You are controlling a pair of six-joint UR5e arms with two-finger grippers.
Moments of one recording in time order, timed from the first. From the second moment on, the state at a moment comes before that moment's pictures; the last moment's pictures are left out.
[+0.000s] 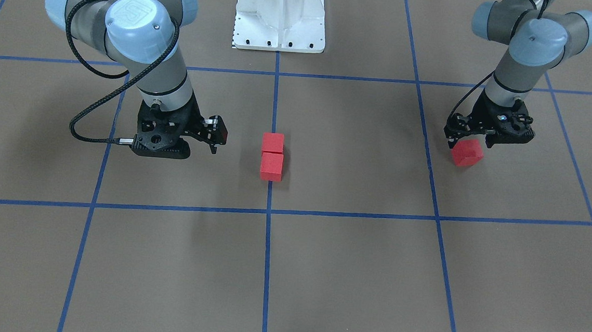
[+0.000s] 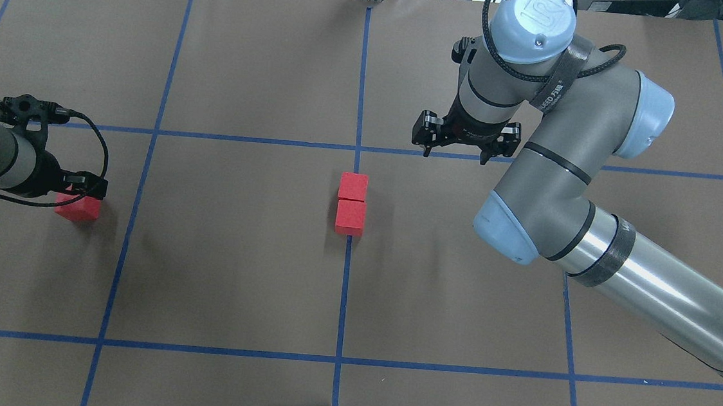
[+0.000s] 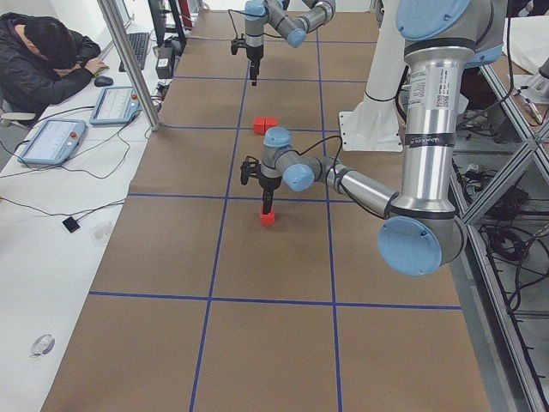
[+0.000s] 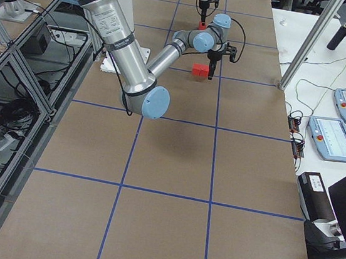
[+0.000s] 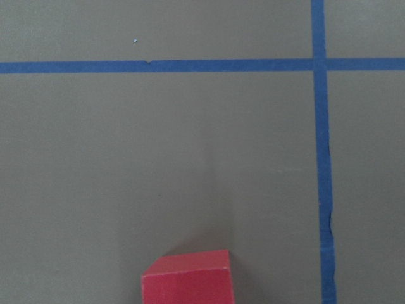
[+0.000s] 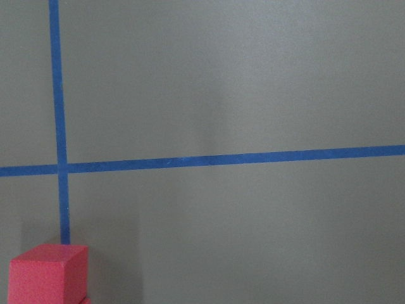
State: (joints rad) left arm -0.76 -1.59 -1.88 -1.91 -1.91 -1.00; right arm 0.74 -0.90 1.69 -1.69 2.03 1.08
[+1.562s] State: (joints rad) left arm -0.75 -1.60 -1.80 -1.92 -1.91 -1.02; right arm 0.73 -0.90 1.68 -1.69 2.03 1.08
